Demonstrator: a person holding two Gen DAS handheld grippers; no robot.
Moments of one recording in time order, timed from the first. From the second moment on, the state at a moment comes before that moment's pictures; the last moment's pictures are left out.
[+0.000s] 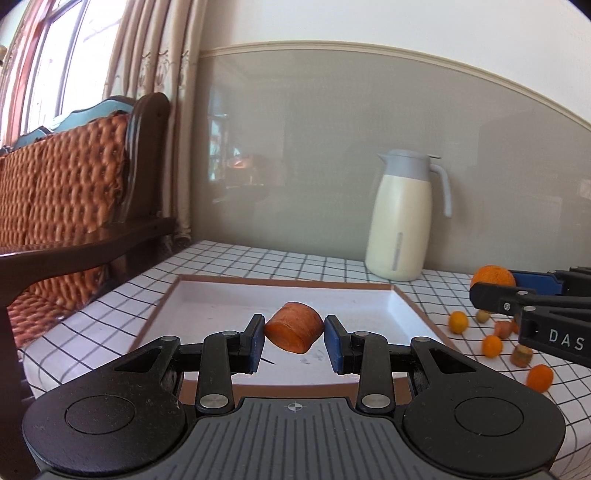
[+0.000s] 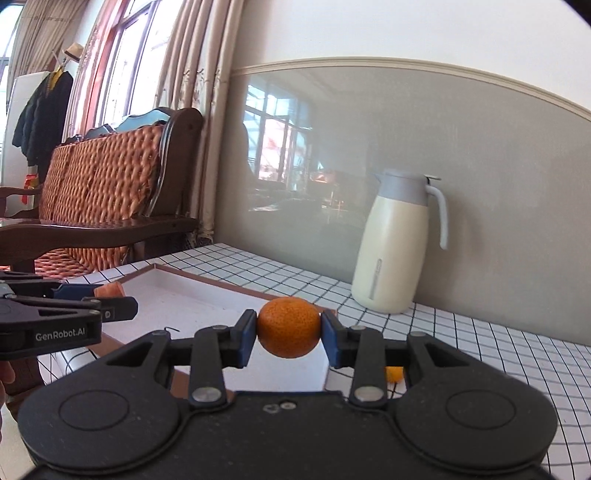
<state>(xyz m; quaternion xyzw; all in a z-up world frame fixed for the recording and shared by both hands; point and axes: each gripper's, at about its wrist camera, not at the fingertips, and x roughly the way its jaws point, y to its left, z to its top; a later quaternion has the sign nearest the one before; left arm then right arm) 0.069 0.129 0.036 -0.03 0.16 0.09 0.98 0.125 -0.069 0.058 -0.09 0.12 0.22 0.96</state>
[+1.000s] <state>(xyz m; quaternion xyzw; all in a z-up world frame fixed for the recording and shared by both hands) 0.147 0.205 0.039 -0.05 0.17 0.17 0.97 0.227 -0.034 0.044 -0.05 0.18 0.22 0.96</state>
